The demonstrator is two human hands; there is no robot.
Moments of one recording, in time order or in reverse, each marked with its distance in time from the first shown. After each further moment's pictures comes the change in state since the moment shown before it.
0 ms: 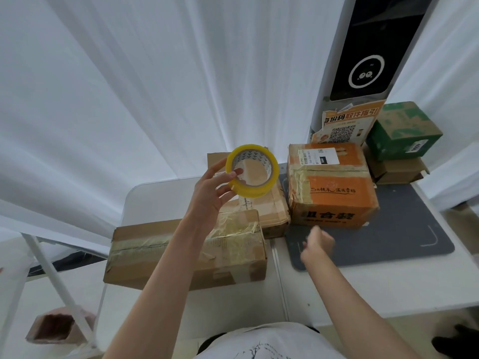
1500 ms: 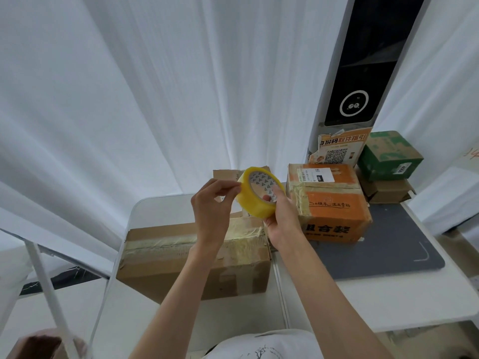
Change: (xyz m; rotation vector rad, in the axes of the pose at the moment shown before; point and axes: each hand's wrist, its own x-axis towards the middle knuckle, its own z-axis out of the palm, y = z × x) left_hand -0.056 -0.006 -0.003 0.613 0.355 0.821; right_hand -0.168 -0.054 0.028 0.293 -0.651 -0.073
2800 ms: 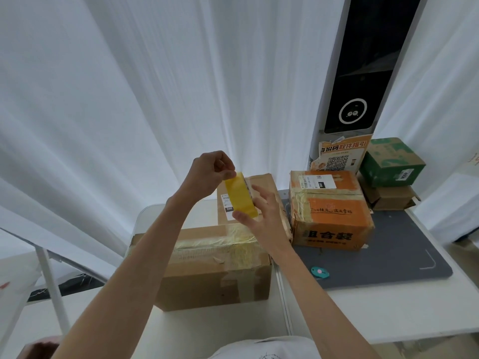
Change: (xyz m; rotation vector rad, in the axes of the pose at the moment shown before) left_hand 0.091 0.025 -0.026 0.213 -0.503 -0.130; right_hand -0.006 0.021 -0.014 -0.925 -0.431 -0.728
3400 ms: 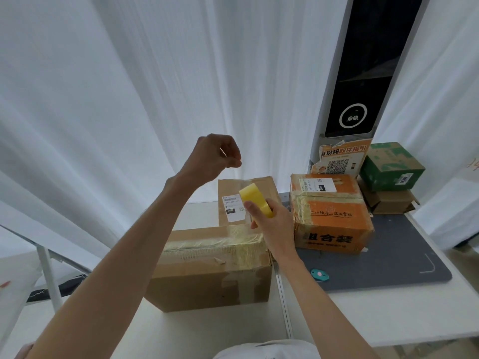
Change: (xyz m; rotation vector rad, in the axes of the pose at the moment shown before) left_hand 0.006 0.035 -0.022 0.126 -0.009 0.138; right_hand -0.011 -0.003 -0.006 0.121 0.156 0.031
